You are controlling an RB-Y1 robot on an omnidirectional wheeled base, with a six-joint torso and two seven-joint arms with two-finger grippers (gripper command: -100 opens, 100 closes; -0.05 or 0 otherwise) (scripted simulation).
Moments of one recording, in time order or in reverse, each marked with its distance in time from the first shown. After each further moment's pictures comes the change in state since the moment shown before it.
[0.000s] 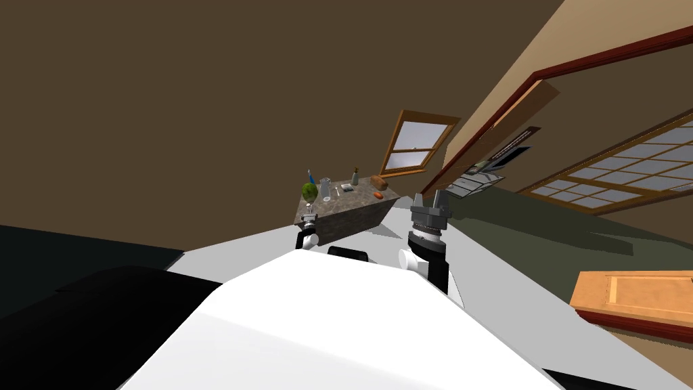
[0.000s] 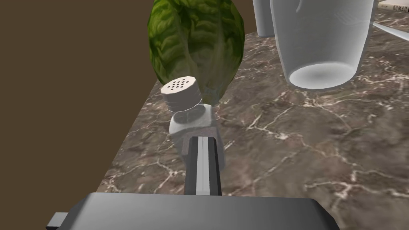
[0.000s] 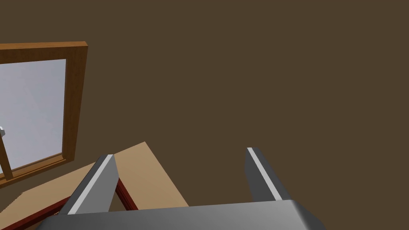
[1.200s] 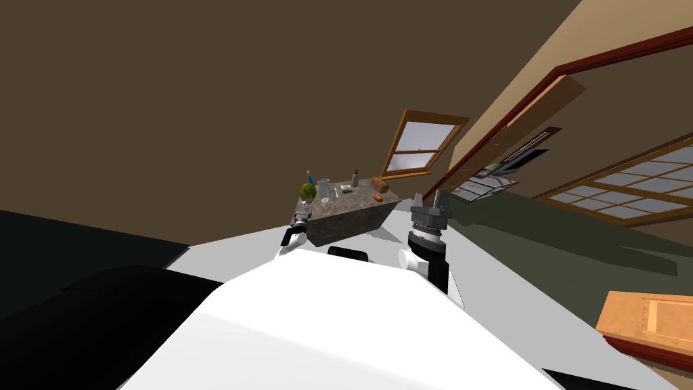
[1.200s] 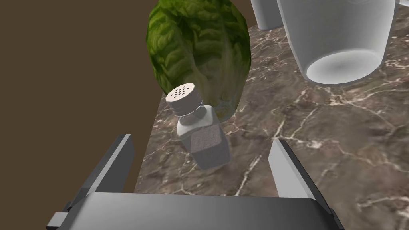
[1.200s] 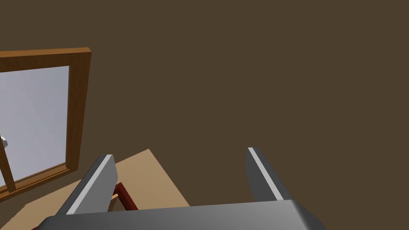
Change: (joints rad) left arm 0.026 0.198 0.033 -0.068 0.054 0.159 -0.016; right arm 0.000 0.000 0.000 0.000 0.000 0.000 0.000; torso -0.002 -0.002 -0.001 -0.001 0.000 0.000
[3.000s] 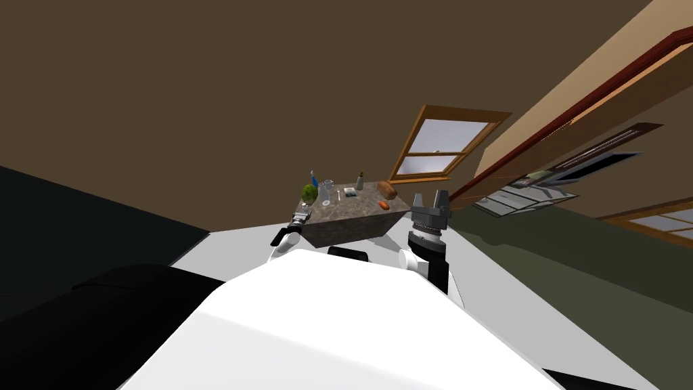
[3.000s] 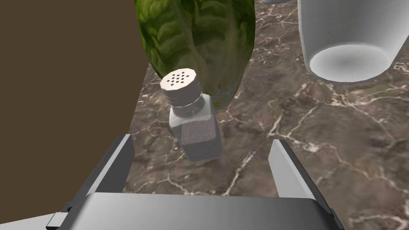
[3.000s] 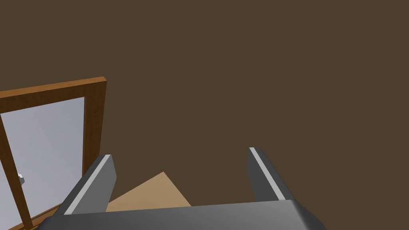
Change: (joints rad) left arm 0.067 -0.040 0.106 -0.170 0.128 0.330 -0.031; right arm 0.000 0.000 0.000 0.000 0.000 0.000 0.000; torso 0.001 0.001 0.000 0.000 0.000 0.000
